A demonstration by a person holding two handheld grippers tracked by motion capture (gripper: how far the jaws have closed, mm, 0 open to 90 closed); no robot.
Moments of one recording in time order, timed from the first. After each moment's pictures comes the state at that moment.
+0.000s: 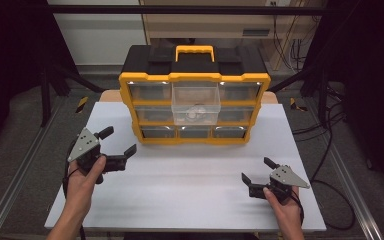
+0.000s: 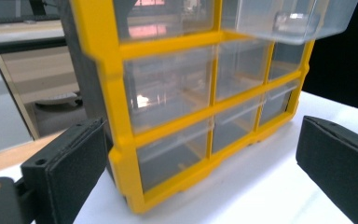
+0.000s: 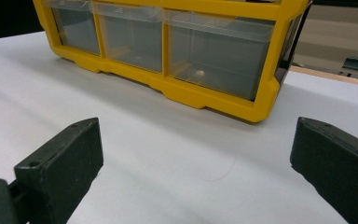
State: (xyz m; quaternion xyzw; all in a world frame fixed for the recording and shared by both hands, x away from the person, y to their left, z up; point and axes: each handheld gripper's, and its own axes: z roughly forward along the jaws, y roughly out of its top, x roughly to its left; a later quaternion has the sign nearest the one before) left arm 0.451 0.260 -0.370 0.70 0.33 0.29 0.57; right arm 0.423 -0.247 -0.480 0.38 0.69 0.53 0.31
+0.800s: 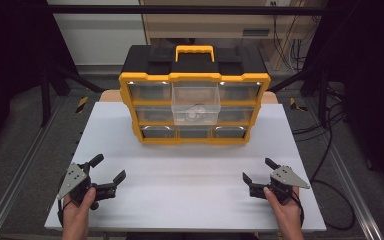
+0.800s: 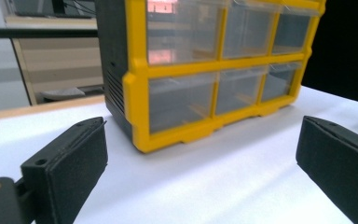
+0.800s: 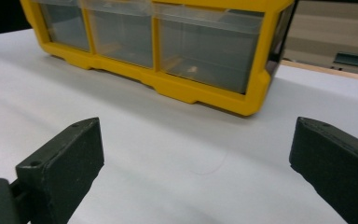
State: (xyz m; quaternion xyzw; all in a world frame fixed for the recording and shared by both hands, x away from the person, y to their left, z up) left arm 0.403 0.293 -0.446 0.66 0.35 0.29 0.60; right arm 0.423 -0.249 -0.483 0.39 0.69 0.52 0.31
